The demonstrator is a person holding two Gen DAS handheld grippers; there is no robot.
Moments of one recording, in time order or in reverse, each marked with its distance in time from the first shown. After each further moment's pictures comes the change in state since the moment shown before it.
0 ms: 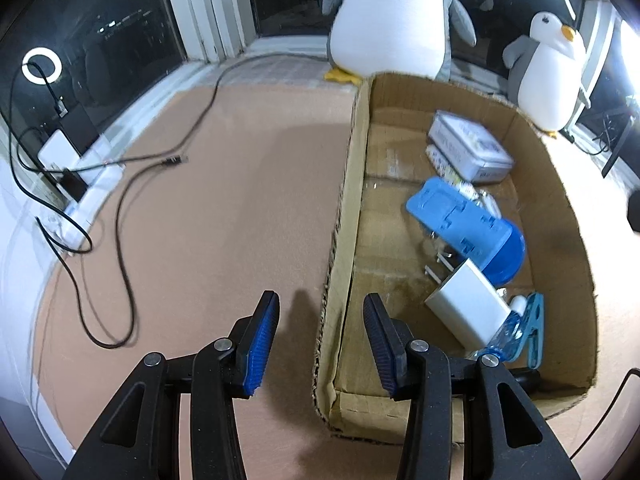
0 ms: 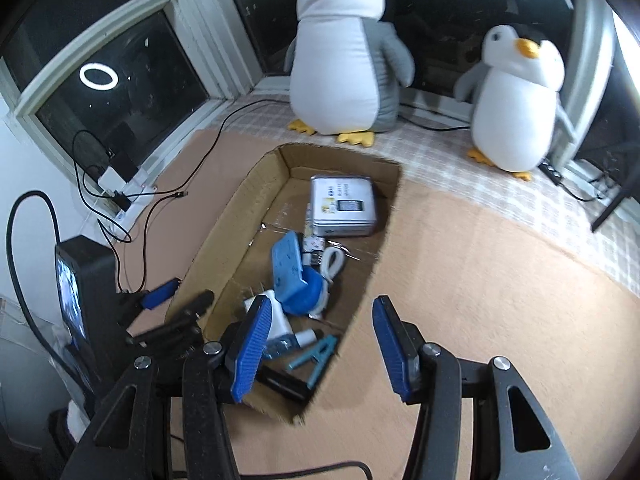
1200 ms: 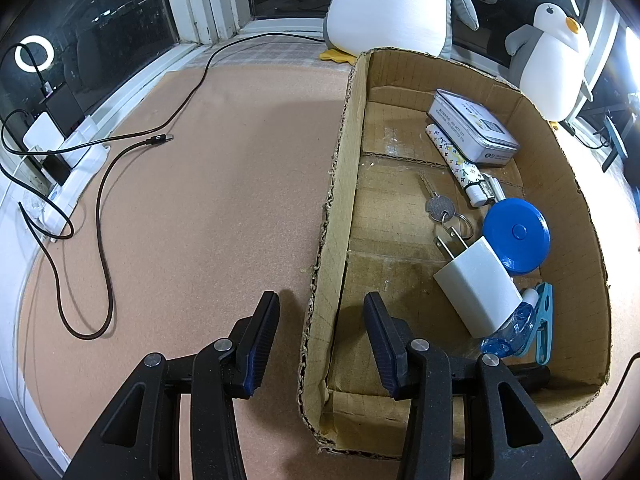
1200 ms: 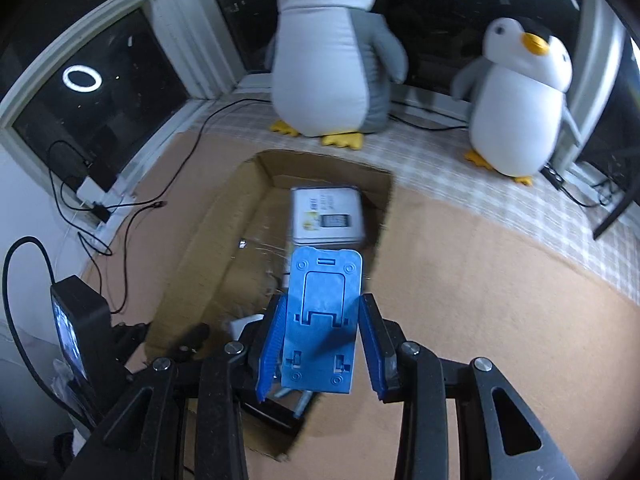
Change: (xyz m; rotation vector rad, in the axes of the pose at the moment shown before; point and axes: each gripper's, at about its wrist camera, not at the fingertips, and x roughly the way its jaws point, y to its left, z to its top) left arm 0.023 0.001 -0.008 -0.014 0.050 -0.034; right arm 0.034 0.002 0.027 0.010 0.033 -0.029
